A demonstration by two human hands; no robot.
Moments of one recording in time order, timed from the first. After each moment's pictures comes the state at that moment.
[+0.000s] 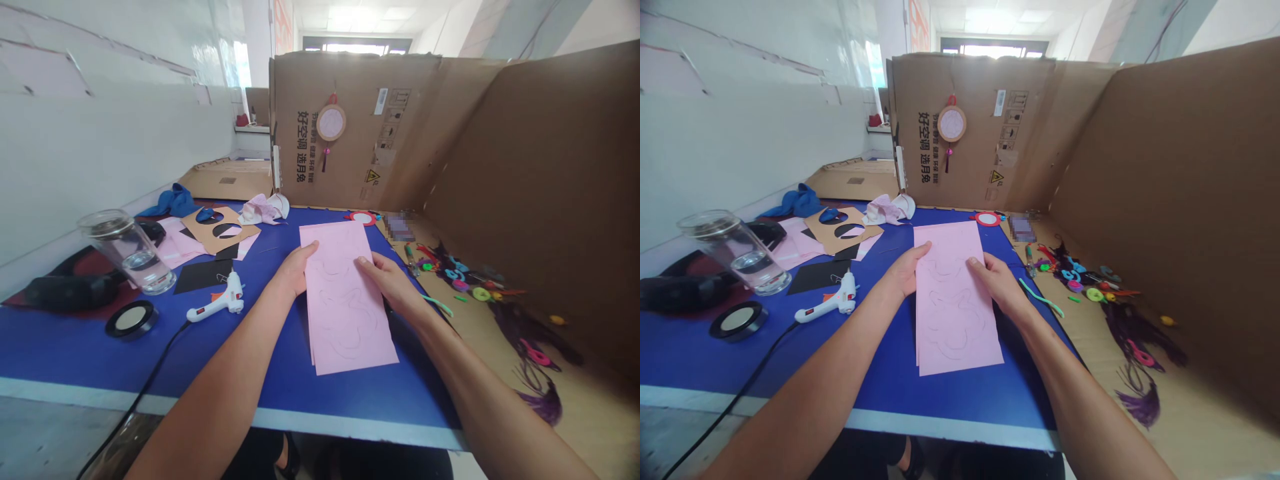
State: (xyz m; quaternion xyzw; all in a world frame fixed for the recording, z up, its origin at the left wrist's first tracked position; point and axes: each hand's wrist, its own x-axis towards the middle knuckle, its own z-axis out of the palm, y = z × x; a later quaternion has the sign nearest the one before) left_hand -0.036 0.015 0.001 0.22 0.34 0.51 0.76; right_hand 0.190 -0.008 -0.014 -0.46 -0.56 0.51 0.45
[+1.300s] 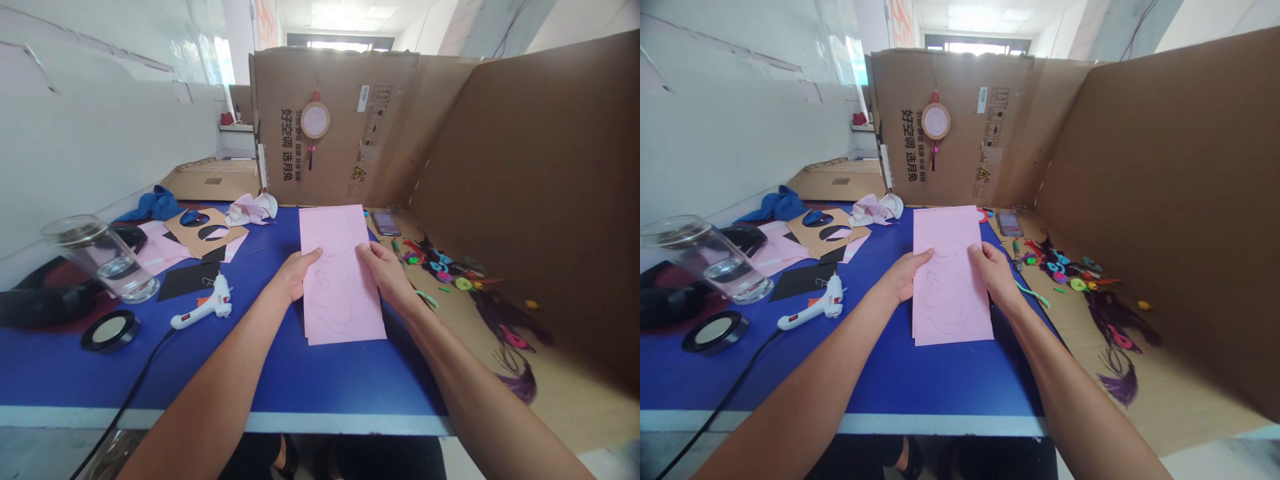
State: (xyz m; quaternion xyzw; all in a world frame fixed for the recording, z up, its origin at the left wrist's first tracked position) left_hand -0.020 0.007 -0.008 0.30 0.34 0.48 0.75; right_hand 0.201 0.001 -0.013 -0.50 -0.57 0.41 0.51
